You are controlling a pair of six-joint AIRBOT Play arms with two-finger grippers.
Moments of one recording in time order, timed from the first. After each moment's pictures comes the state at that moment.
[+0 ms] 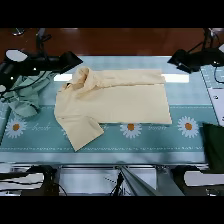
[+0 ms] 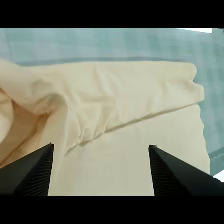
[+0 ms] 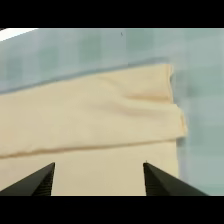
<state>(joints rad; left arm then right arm) 0.01 -1.49 1.32 0.62 -0.90 -1.16 -0.19 -1.55 1.52 -1.06 1.11 1.48</state>
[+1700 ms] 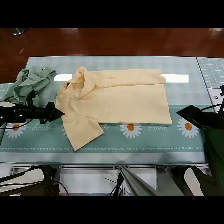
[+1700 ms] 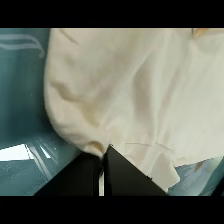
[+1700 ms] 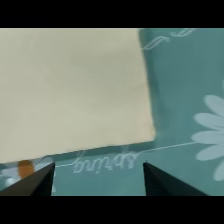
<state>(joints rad) 0.39 -1.37 0.66 0.69 -1.07 -1.14 -0.47 -0.73 0.59 -1.03 1.16 1.38</state>
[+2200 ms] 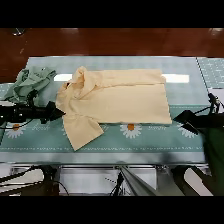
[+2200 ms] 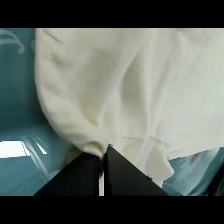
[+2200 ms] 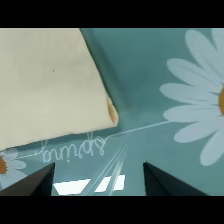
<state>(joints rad) 0.38 -1.37 0.67 0.68 -1.10 -1.13 -0.47 -1.00 0.59 -1.04 1.18 1.40</state>
